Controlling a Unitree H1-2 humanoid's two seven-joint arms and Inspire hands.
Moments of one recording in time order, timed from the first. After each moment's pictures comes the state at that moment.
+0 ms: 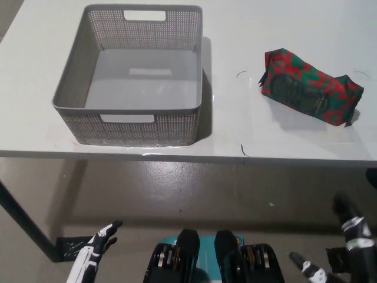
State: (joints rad) left_arm 0.16 0.14 -0.04 0.02 0.00 -0.21 -0.09; right_arm 0.25 -0.04 0.03 -0.36 -0.10 -0.38 -0.02
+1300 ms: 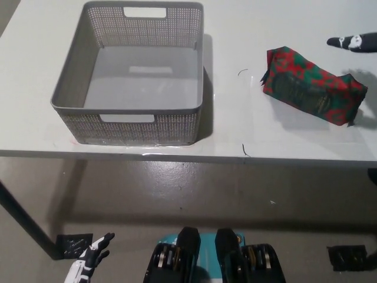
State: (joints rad) left_arm 0.22 0.14 -0.02 0.02 0.00 -0.23 -0.09; right_arm -0.99 -0.62 0.29 0.44 -0.44 0.18 0.38
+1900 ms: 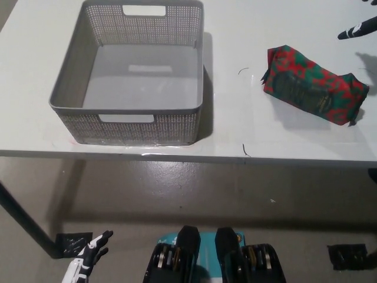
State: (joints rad) left_arm 0.21 0.14 -0.02 0.01 -0.01 -0.24 -0.10; right_arm -1.40 -0.50 0.52 1.27 -0.52 0.14 0.43
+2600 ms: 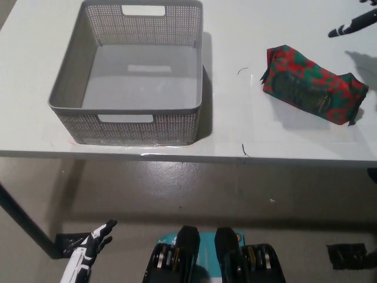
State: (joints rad) left_arm 0.18 0.14 -0.02 0.00 -0.02 -0.24 -0.12; right_arm -1.41 -0.48 0.52 1.24 -0.52 0.11 0.45
